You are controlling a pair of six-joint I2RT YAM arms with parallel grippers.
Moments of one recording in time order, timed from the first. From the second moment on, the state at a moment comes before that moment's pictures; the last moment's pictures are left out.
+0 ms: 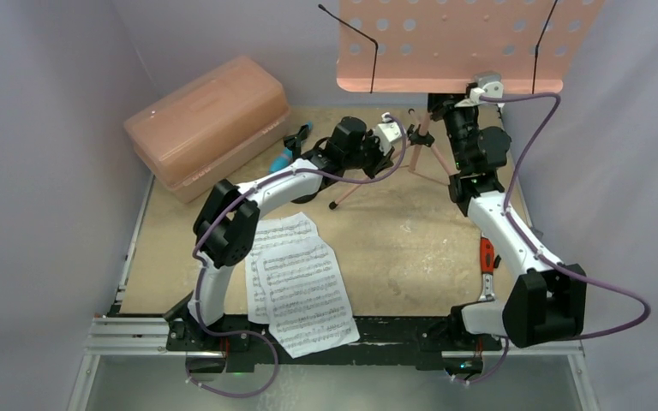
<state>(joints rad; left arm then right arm) -0.75 2.07 1.67 0.02 0.31 0.19 0.20 1.29 1.01 0.79 -0.11 0.07</state>
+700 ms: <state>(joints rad) -0.72 2.08 1.67 0.05 0.27 0.18 0.18 1.38 1.06 0.83 -0.16 0.11</state>
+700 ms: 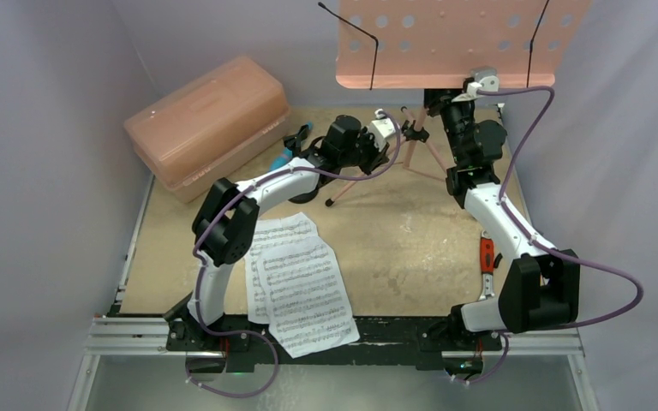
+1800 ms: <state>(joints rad) -0.68 2.01 1.54 0.20 0.34 0.18 0.22 1.10 0.86 0.49 -0.21 0.12</state>
